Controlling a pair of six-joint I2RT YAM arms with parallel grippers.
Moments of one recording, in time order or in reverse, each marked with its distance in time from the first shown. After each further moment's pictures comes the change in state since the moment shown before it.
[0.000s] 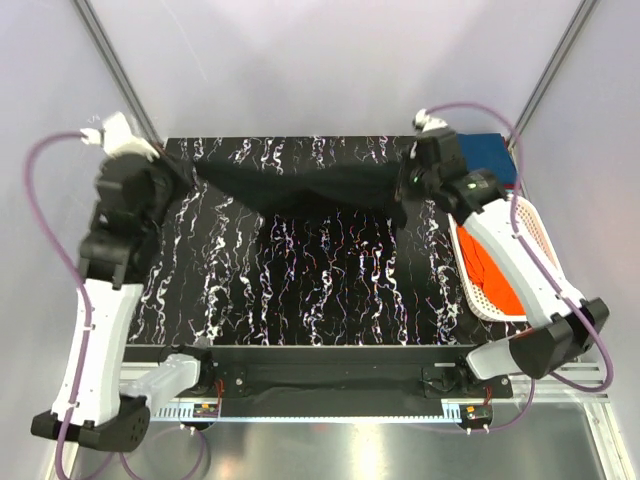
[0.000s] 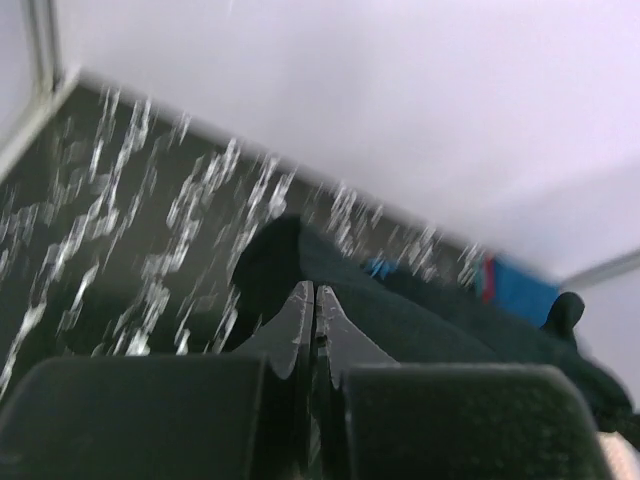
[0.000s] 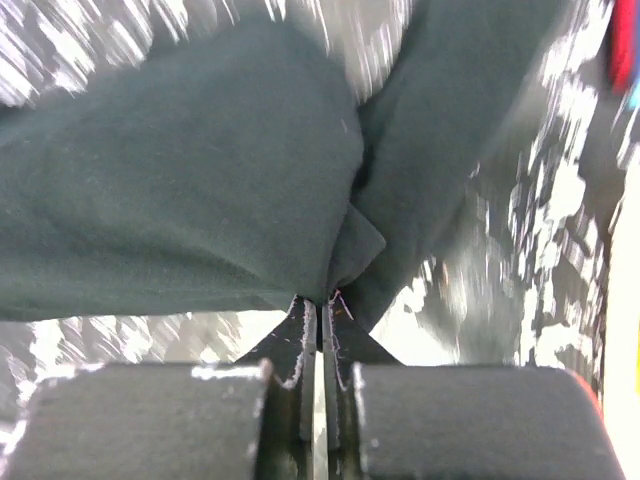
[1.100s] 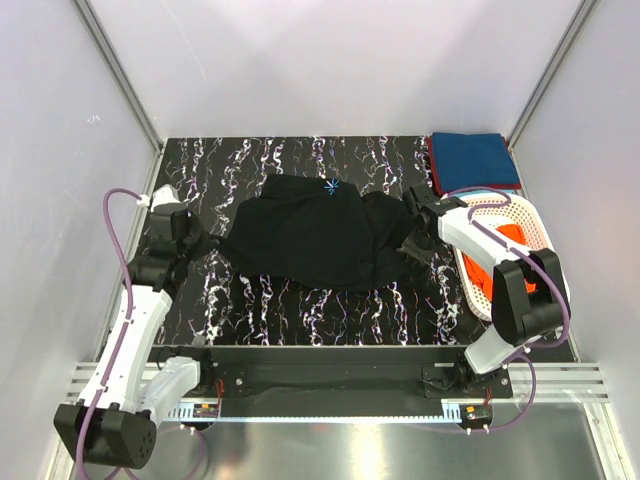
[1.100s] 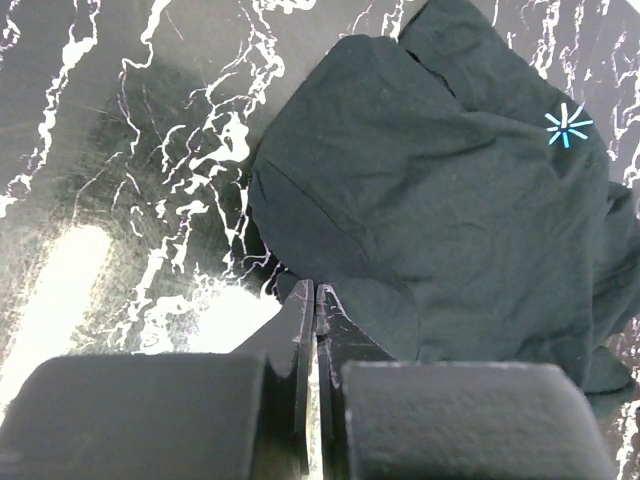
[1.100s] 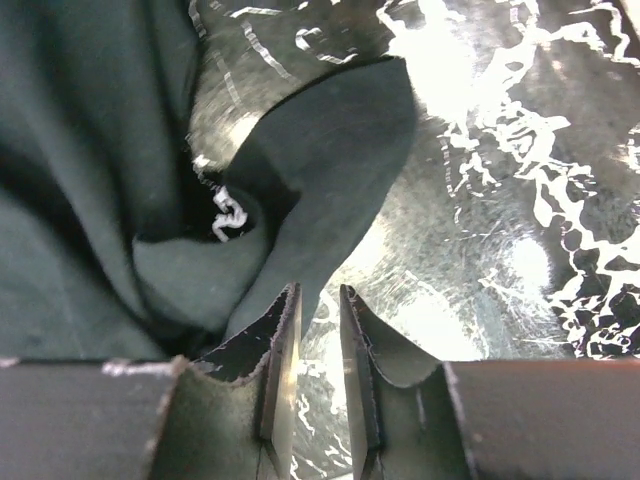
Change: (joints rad) left arm 0.095 -0.145 -0.653 0.056 0.085 -0.068; right arm -0.111 0.182 -0.477 -0.071 0.064 0.597
